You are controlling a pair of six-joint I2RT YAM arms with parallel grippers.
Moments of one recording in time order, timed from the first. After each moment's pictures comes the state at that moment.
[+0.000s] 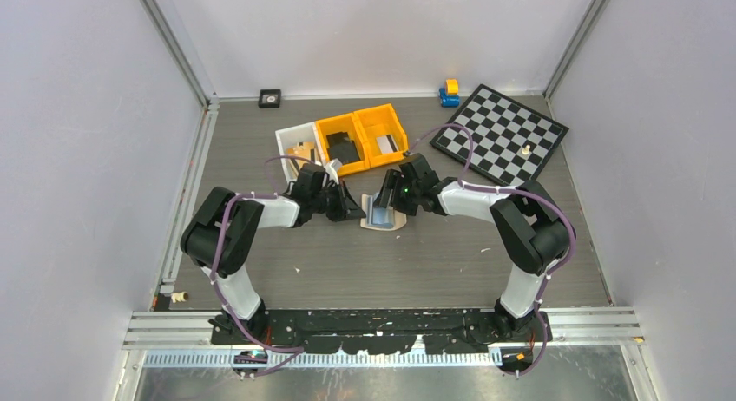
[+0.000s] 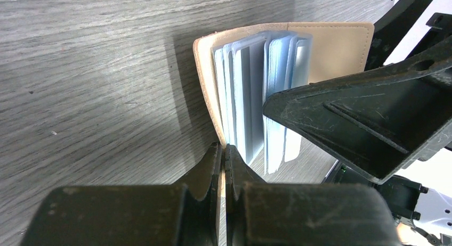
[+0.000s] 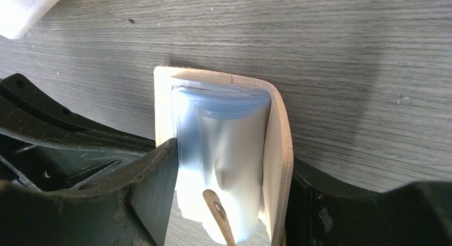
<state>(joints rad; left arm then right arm) -0.44 1.75 0.75 0.28 0.53 -0.73 0.61 1.78 0.97 -0.03 -0.12 0.79</state>
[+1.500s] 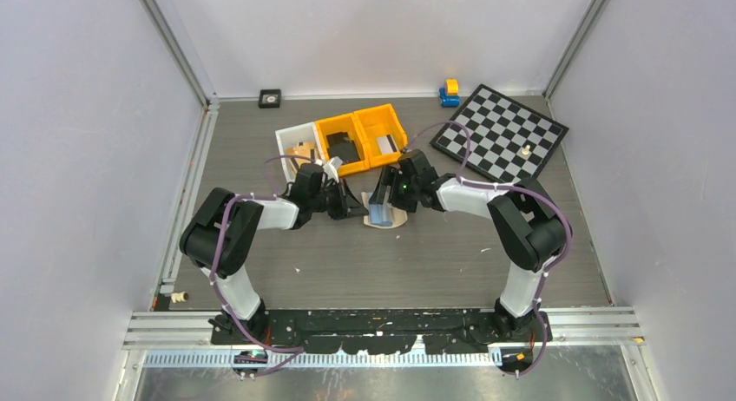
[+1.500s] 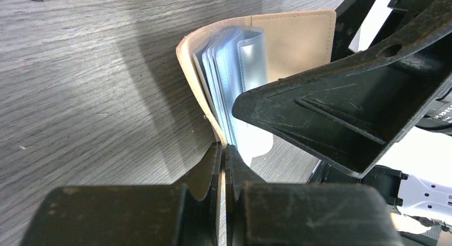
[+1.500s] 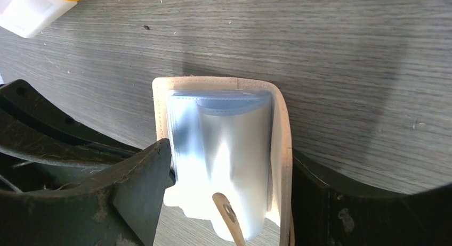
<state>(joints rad) -0.44 1.74 0.73 0.38 0.58 -0.76 0.60 1.80 1.00 -0.01 -0.16 0.76</state>
